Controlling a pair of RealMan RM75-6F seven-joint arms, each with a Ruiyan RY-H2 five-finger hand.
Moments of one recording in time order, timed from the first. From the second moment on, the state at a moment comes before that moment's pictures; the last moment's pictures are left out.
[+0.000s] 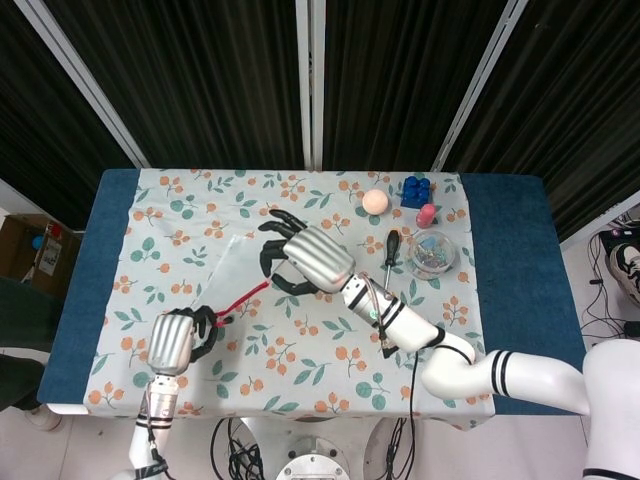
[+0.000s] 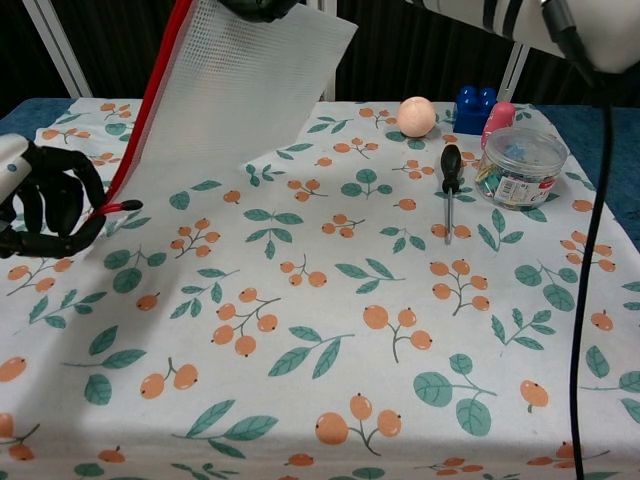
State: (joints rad) left arm -0.29 -1.78 -0.07 -1.41 1.45 1.50 0.22; right arm 1.04 -1.49 0.33 -1.53 -1.41 0.93 0.23
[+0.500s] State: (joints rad) left arm -0.27 -1.76 -0.14 -1.30 1.25 1.35 0.20; right arm 0.97 -1.42 0.30 -1.56 -1.46 1.01 0.35
